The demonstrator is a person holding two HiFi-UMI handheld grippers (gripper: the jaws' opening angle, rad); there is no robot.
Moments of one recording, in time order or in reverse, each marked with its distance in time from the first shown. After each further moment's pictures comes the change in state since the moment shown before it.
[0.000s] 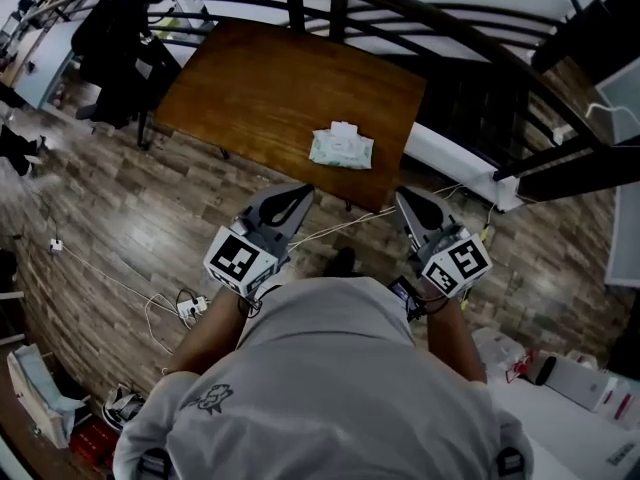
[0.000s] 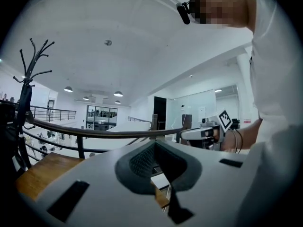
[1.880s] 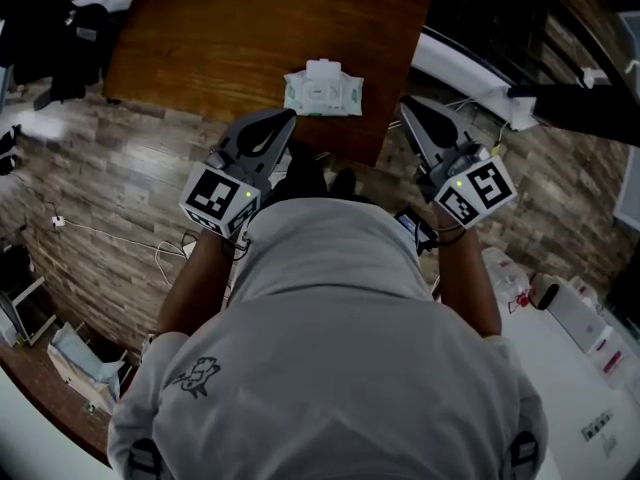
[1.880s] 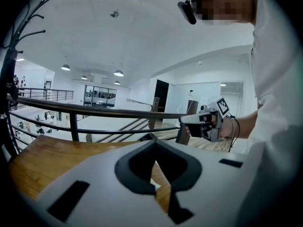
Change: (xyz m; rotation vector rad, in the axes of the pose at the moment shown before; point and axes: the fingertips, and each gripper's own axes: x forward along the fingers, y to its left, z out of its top) left arm 0.139 0.115 -0.082 -0.105 0.209 -0.043; right arm 0.091 -0.162 -0.032 0.138 0.066 -0.028
